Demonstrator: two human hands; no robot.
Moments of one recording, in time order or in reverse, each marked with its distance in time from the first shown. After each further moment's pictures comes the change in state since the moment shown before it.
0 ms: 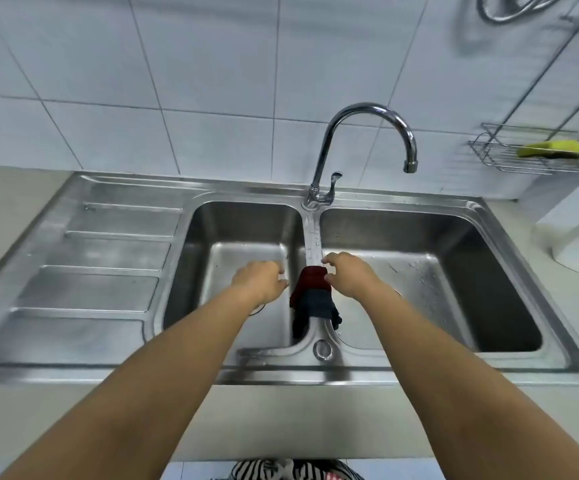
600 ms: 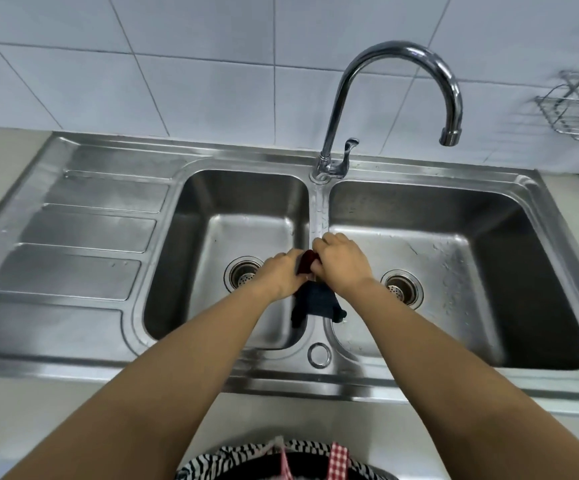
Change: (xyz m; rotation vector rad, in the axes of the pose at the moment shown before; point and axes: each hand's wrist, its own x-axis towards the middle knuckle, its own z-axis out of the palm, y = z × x) left_hand 0.051 0.025 0.043 -0.287 -0.123 -0.065; right_hand 0.049 0.008 0.036 -0.244 0.196 -0.271
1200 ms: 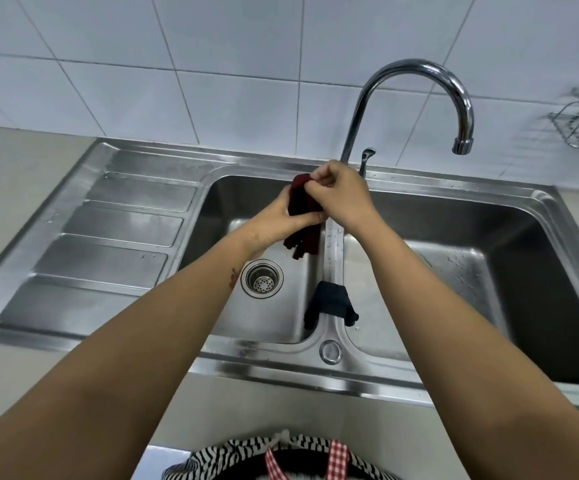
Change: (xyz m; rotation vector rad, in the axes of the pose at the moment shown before) left_hand -0.032 0.018 -0.090 -0.752 0.116 0.264; right_hand 0.042 -0.047 -0.114 0.893 0.243 0.215
